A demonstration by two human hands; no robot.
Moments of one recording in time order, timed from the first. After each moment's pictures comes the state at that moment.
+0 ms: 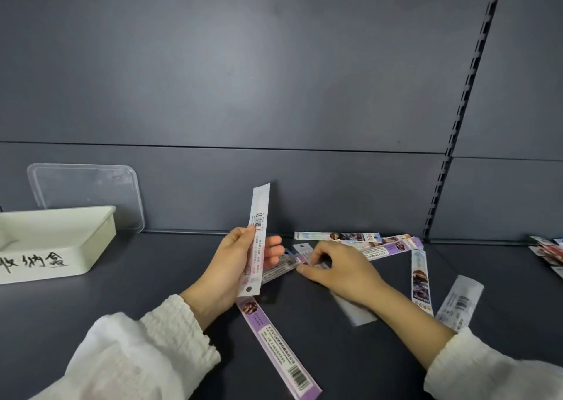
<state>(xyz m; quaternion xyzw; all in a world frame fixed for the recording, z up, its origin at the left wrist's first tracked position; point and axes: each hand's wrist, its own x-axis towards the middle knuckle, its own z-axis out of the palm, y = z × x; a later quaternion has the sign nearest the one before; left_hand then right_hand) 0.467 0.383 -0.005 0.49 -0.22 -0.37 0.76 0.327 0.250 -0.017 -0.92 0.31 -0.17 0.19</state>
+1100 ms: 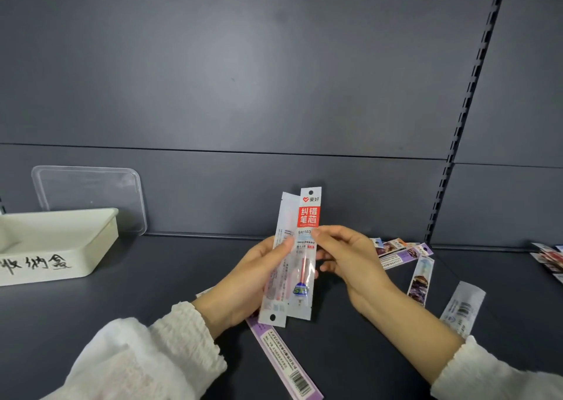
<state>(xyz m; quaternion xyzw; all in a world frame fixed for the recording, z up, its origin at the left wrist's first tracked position) 0.450 0.386 -0.006 0.49 -0.37 -0.47 0.64 0.330 0.279 0.009 -0.60 0.27 -0.37 0.66</state>
